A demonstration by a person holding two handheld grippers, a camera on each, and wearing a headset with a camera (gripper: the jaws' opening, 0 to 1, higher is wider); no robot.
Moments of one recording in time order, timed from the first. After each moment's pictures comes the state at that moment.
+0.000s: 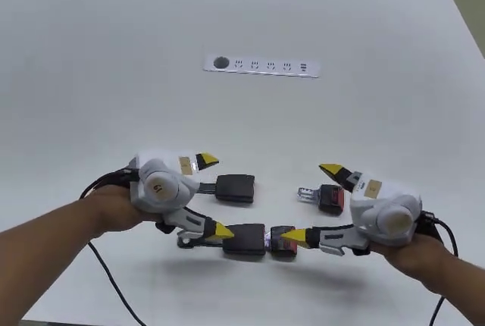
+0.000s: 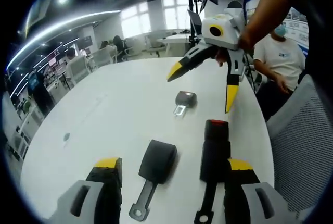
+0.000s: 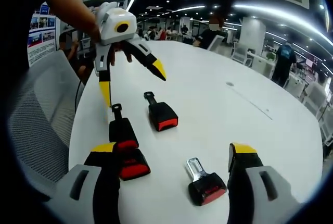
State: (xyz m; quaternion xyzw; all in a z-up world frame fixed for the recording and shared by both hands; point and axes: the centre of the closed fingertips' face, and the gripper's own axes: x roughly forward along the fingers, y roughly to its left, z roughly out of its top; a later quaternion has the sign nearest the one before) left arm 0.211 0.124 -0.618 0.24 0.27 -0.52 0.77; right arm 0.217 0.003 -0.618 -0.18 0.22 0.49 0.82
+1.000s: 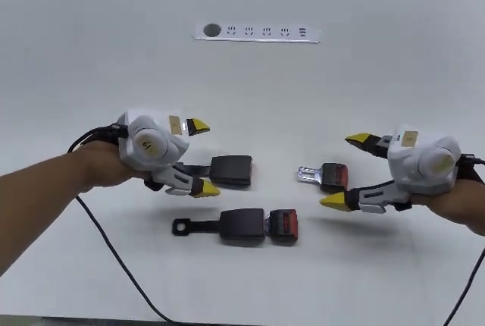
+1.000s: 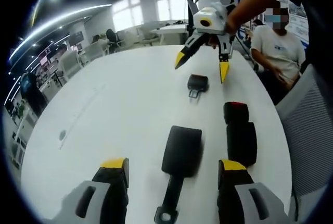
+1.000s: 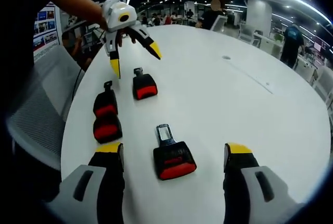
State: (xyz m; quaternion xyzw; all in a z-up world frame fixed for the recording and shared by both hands) left arm 0.255 0.135 -0.653 0.27 0.30 -0.55 0.74; right arm 0.251 -0.053 -0.660 -0.18 0.30 0.51 0.78
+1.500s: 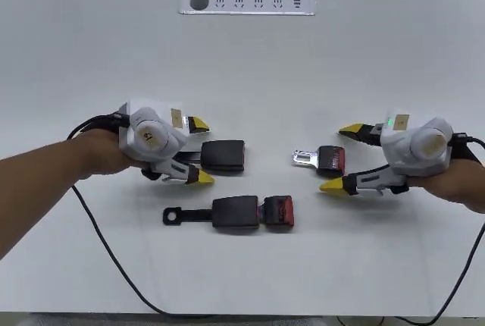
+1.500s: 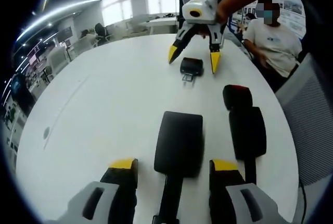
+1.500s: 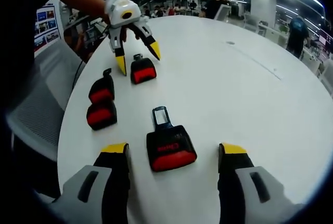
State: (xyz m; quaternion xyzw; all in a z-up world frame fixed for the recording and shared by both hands) left arm 0.254 0.129 -0.691 0.28 0.32 -0.58 0.70; right arm 0.249 -0.059 -0.687 -0.18 0.34 0.52 0.76
